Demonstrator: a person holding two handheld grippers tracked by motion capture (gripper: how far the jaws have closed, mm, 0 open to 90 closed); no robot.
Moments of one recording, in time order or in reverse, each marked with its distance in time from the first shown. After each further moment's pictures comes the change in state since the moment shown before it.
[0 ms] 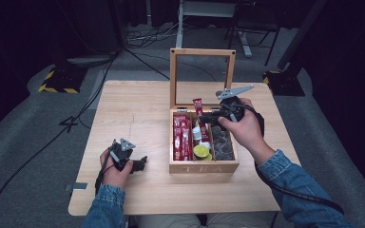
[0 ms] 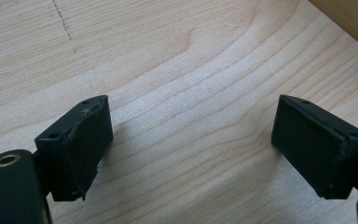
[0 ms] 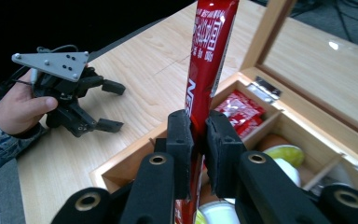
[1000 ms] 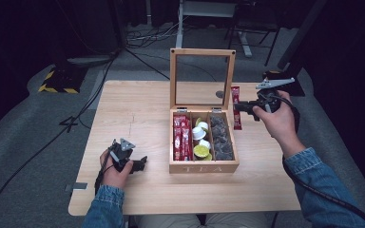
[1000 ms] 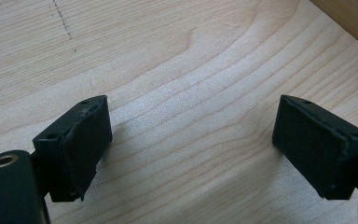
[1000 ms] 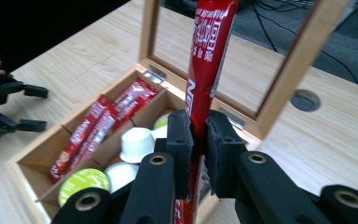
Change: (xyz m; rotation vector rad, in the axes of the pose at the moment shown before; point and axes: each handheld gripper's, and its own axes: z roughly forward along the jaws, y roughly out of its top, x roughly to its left) left arm 0.000 0.000 0.000 0.000 0.000 -0.002; right arm -0.063 -0.023 -0.073 -0.027 -0.218 0.087
